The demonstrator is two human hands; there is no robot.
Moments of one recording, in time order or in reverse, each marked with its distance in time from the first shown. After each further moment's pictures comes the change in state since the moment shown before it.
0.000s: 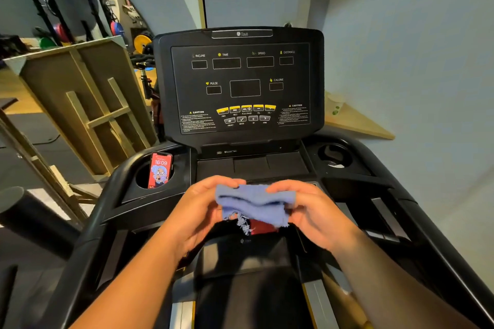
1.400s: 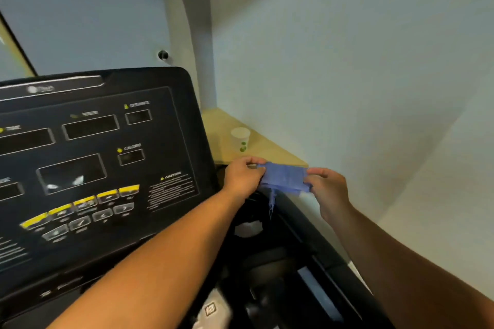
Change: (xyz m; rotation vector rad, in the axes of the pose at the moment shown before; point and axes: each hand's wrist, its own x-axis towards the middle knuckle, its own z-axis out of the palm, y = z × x) left_hand 0.377 -0.053 0.287 0.702 -0.022 0.129; right_hand 0.124 -0.091 -0.349 -0.216 1.108 -0.156
